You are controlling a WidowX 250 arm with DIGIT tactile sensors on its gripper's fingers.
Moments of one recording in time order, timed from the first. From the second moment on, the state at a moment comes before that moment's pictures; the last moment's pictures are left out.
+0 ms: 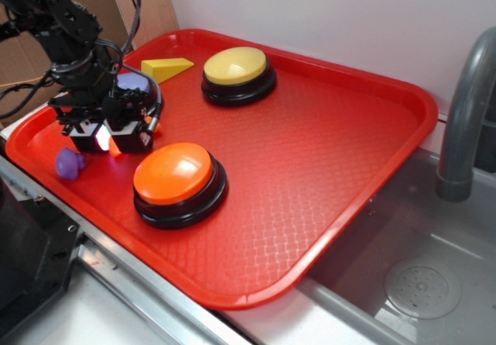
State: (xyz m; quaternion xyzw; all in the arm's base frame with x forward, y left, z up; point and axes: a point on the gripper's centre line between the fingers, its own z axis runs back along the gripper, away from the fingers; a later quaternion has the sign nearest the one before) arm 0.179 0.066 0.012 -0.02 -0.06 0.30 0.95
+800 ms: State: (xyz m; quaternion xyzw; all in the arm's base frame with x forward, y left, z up) arm 0.204 0.036 0.091 -0.03 -0.04 0.23 0.97
